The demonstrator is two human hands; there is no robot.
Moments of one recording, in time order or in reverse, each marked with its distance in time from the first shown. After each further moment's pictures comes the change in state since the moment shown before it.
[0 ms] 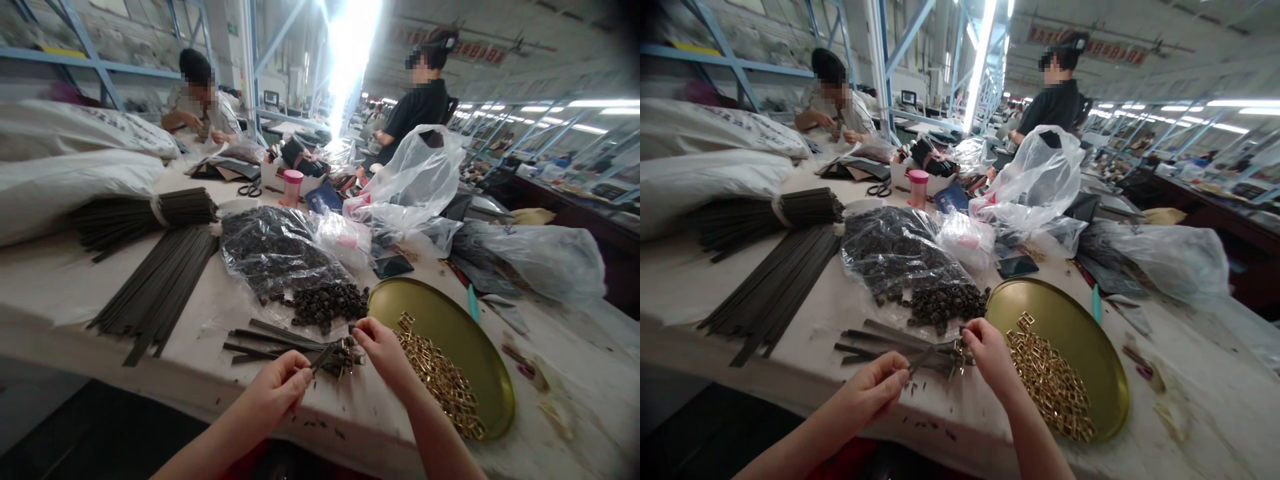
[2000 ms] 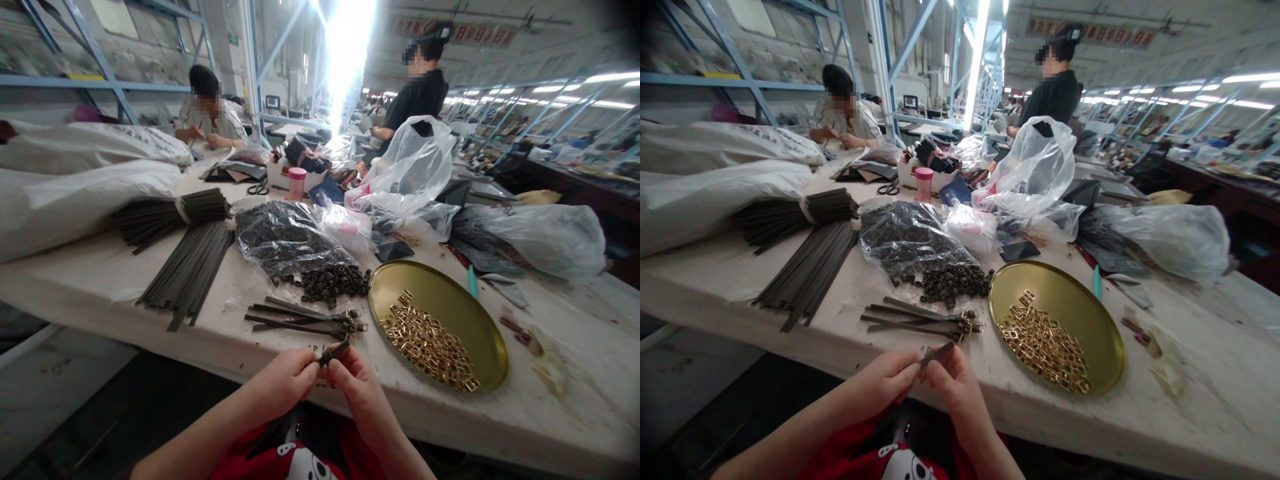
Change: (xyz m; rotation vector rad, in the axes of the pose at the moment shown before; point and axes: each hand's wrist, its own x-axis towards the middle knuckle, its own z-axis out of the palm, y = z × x) left_hand -0.043 0.004 0.017 0.616 -0.065 0.105; right_hand -0.114 -0.051 0.054 1.193 -0.134 0.226
